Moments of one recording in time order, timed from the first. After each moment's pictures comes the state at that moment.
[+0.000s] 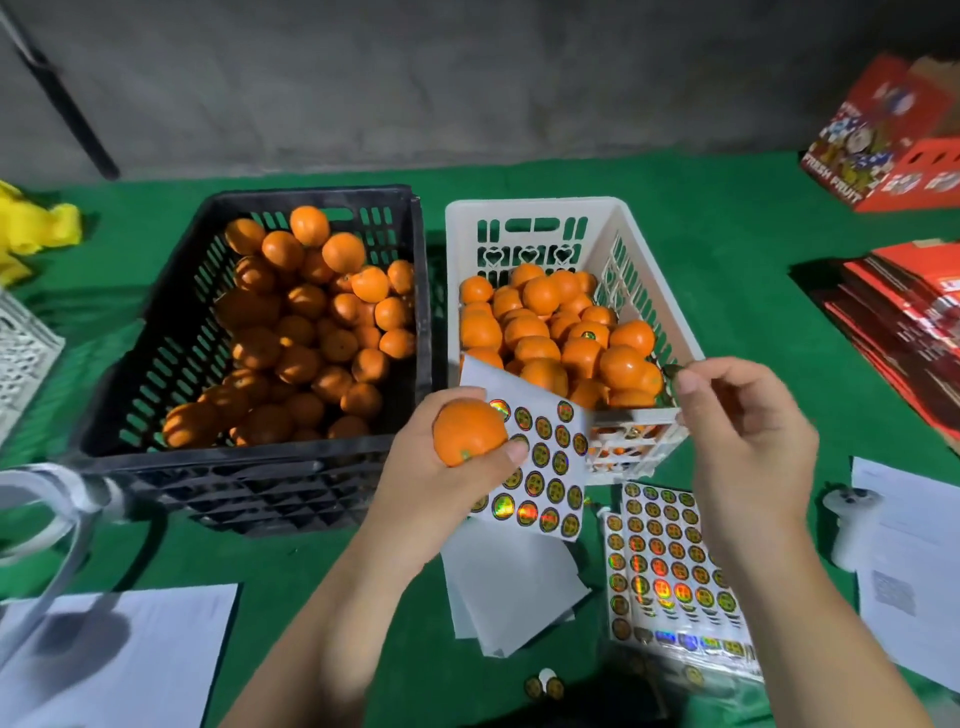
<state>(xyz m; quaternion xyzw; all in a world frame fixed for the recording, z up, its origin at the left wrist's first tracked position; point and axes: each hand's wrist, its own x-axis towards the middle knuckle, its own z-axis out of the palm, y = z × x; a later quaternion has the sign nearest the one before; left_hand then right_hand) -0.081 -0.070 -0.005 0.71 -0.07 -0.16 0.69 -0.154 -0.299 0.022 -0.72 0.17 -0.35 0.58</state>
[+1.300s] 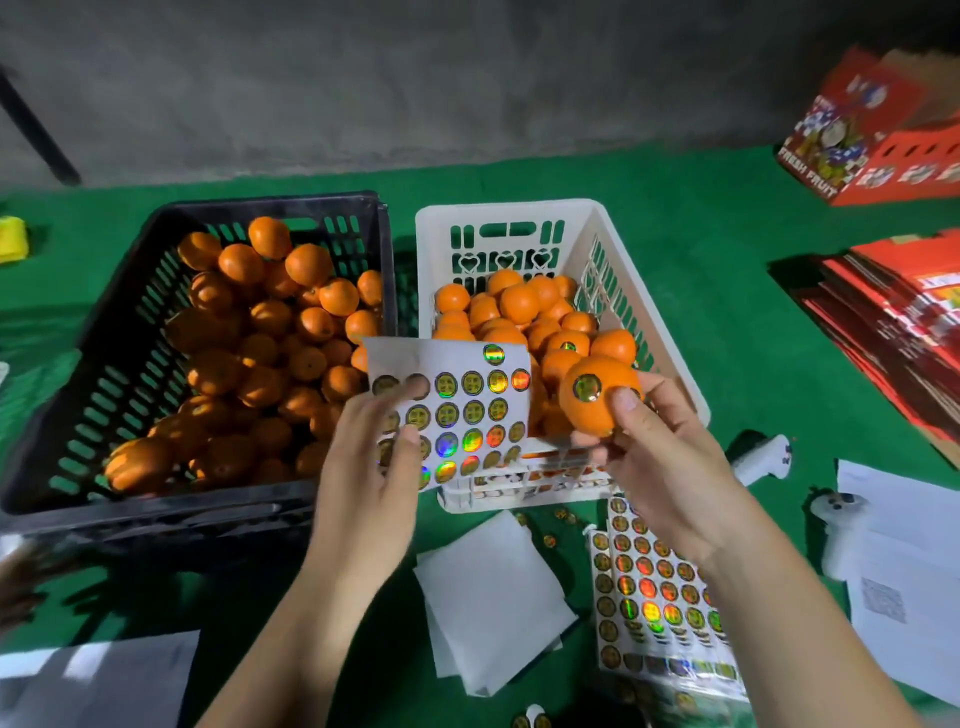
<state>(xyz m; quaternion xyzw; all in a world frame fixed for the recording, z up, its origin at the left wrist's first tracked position) -0.041 -0.065 -0.029 0.80 -0.18 0.06 0.57 -0.119 -0.314 0.006 -0.50 0.15 -0.08 0.85</state>
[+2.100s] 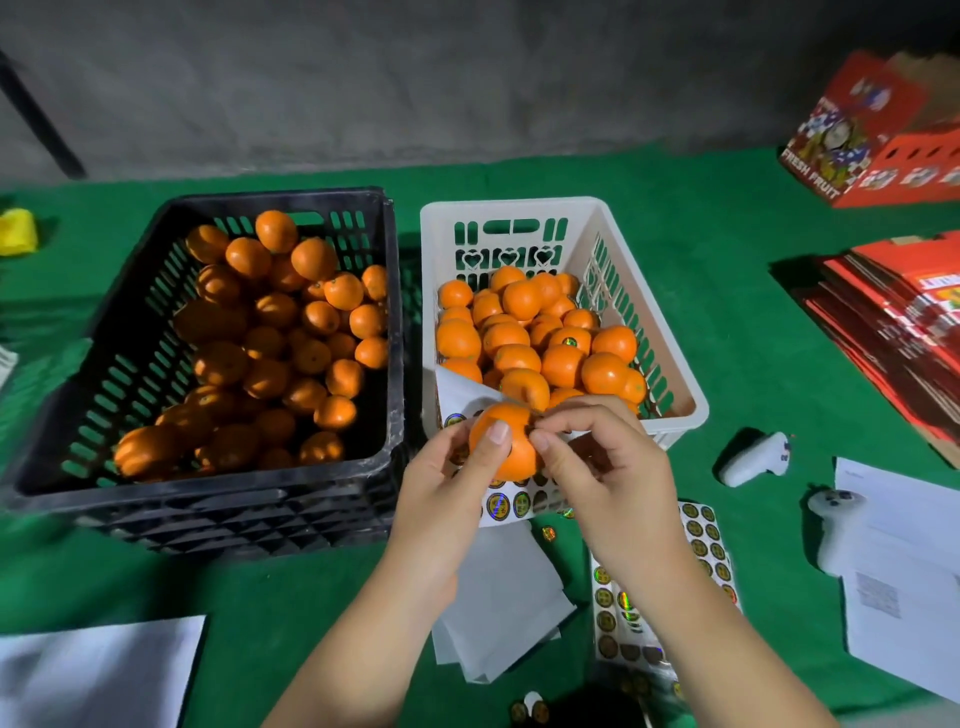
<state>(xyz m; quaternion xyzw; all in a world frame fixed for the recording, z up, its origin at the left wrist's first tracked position) -0.081 -0.115 -0.025 0.61 0.02 -0.22 0.76 -0.131 -0.266 -0.009 -0.82 0.04 -0.27 0.50</state>
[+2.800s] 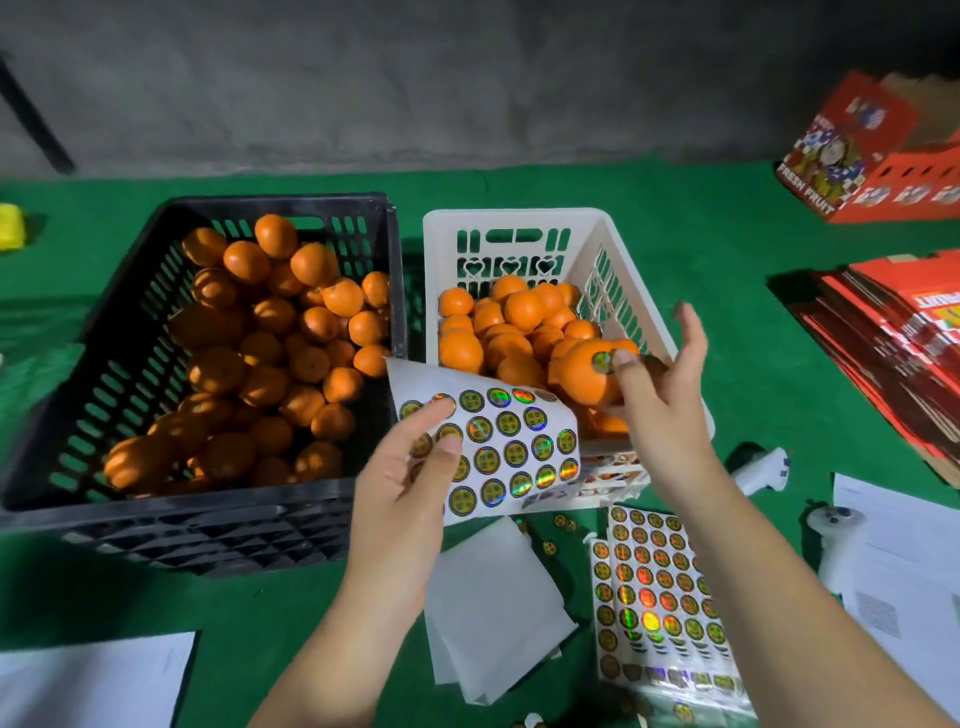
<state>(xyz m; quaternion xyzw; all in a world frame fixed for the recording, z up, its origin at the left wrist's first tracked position) -0.064 -0.088 -0.026 0.63 -0.01 -0.10 0.77 -0.065 -0.337 -0.021 -0.75 0.17 -0.22 0.59</state>
